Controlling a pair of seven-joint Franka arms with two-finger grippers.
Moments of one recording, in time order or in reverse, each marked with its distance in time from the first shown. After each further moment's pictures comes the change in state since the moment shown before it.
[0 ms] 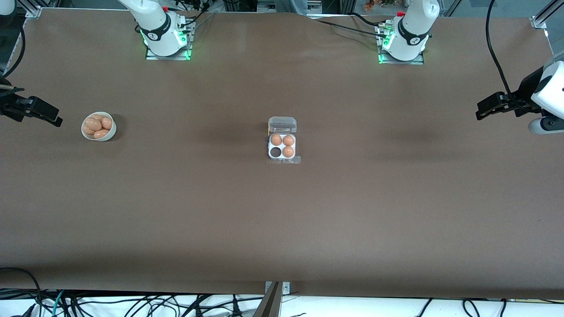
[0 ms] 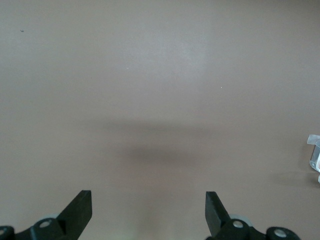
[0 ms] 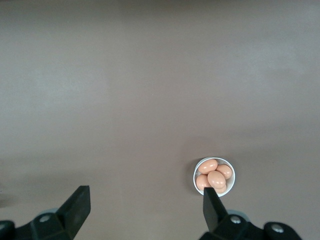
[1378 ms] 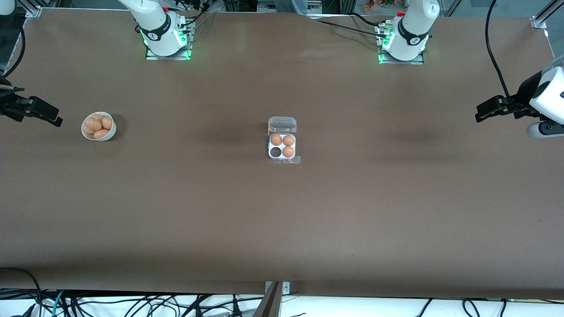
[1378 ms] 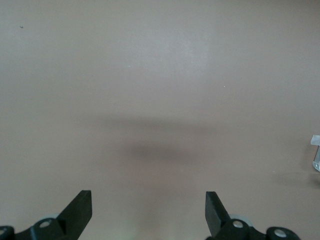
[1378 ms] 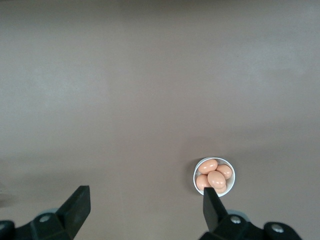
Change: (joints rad) left arm 0.003 0.014 0.007 0.000 0.000 0.000 0.000; right arm 0.000 0.000 0.000 0.000 0.000 0.000 -0.001
